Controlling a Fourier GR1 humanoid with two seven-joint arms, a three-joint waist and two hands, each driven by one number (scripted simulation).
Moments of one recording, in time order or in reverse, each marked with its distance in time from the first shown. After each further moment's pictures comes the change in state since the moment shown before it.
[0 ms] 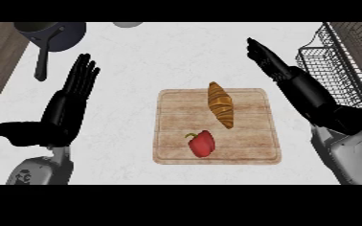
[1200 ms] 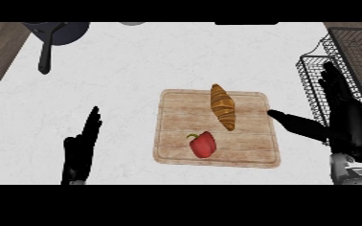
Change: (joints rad) left arm 0.227 -0.071 -0.054 0.242 -0.167 0.147 0.036; right arm 0.317 0.087 -0.167 -0.101 0.325 -0.640 0.312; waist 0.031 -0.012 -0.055
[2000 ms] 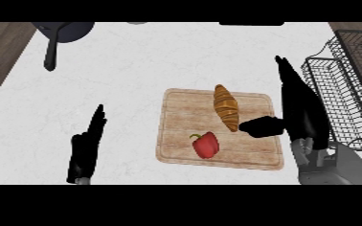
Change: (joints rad) left arm -0.021 -0.020 -0.013 0.011 -0.030 0.007 0.008; right arm -0.314 -0.084 0.352 -0.073 0.490 0.317 0.793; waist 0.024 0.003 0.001
